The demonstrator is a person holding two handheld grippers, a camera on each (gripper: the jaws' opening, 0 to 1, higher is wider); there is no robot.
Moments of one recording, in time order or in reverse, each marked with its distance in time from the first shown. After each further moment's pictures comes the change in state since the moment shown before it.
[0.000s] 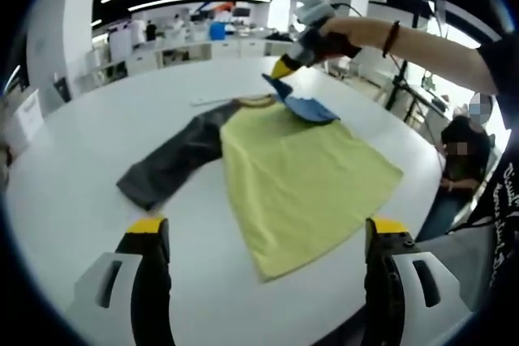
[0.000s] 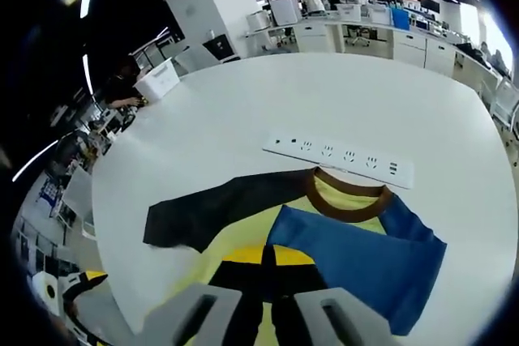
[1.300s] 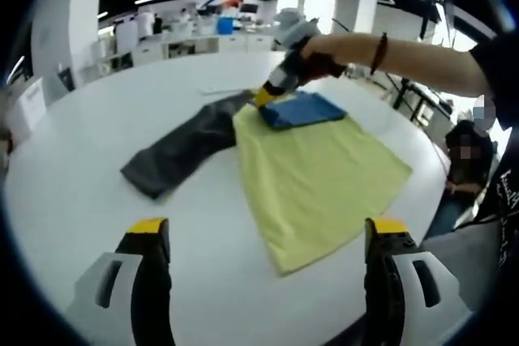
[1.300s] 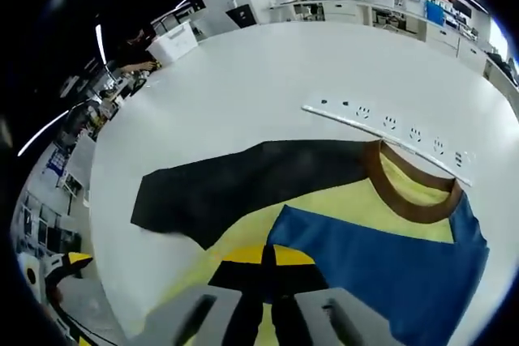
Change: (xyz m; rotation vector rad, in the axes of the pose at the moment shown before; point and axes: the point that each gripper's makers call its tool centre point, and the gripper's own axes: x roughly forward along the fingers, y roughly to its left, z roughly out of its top) left arm 0.010 0.023 -0.019 -0.035 0.022 0.014; right arm 0.090 0.033 -0.037 -0.082 0.139 0.059
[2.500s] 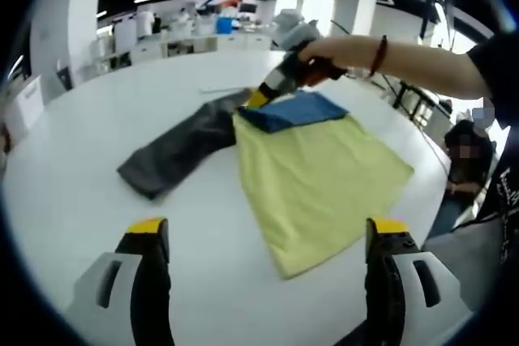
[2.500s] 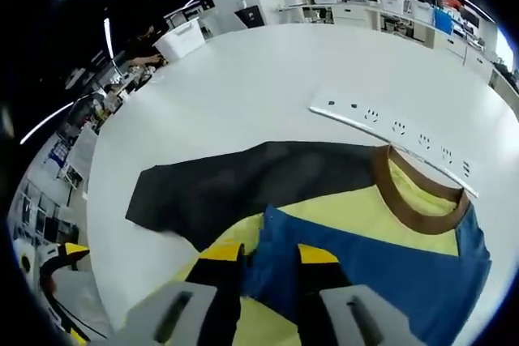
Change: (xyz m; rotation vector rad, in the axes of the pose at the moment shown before) left arm 0.004 0.002 0.001 0.003 -0.009 -0.012; right arm -0.002 -0.001 0.001 -0.056 -0.014 0.014
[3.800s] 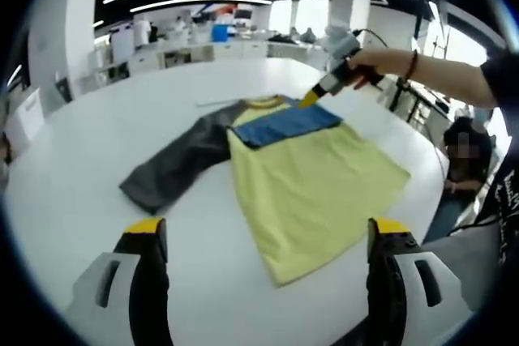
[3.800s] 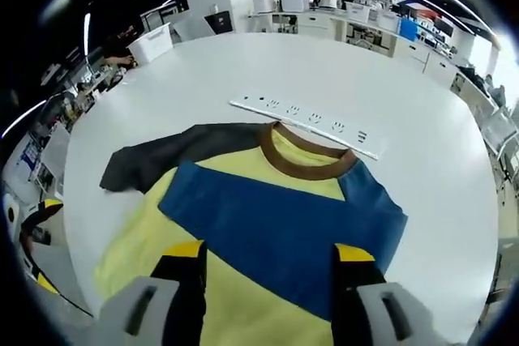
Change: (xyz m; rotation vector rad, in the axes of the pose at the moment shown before) left arm -0.009 -0.012 0.019 0.039 -0.029 0.003; right arm -0.102 -0.101 -0.057 0.024 -0.039 -0.226
